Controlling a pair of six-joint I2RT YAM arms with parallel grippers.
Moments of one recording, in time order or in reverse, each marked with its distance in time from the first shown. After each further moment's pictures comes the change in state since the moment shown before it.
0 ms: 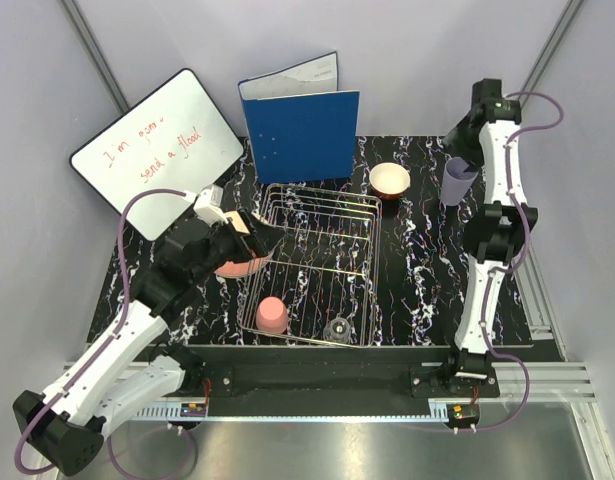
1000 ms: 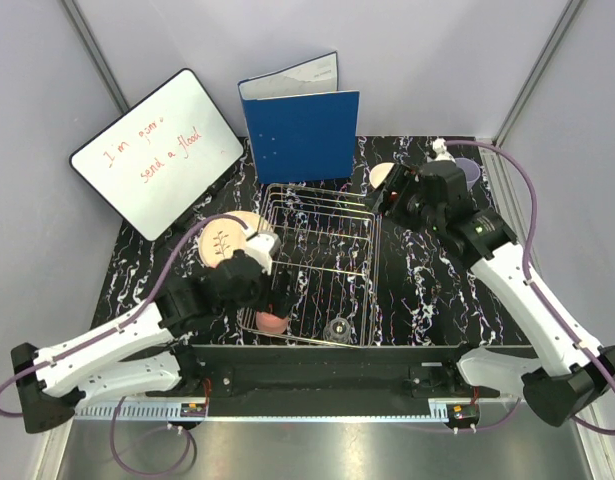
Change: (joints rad) left arm -0.428 0.035 0.041 -0.368 -0.282 0.230; right arm 0.589 -1.212 -1.266 0.600 -0.093 0.070
